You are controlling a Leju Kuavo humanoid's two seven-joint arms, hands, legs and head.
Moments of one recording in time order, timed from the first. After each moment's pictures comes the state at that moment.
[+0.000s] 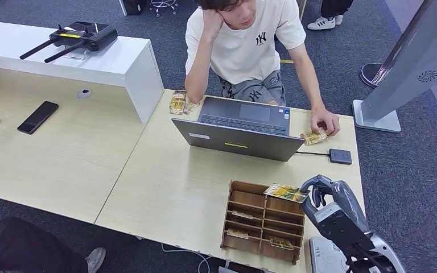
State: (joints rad) left arm 0.01 -0.10 -0.54 -0.01 0.96 0.03 -0.05; right arm -0.09 -0.30 0.42 -1.68 0.23 -0.04 -0.04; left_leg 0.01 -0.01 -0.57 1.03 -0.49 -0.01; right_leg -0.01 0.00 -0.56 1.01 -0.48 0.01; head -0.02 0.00
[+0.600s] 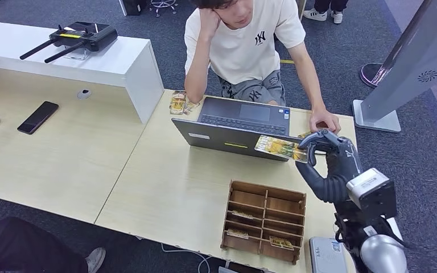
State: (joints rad) left arm 0.00 -0.10 -0.55 -0.01 0.93 0.02 -0.08; right arm -0.32 -0.13 0.42 -1.64 -0.02 -0.02 -0.18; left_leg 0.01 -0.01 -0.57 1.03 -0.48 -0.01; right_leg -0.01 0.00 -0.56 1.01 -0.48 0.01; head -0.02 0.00
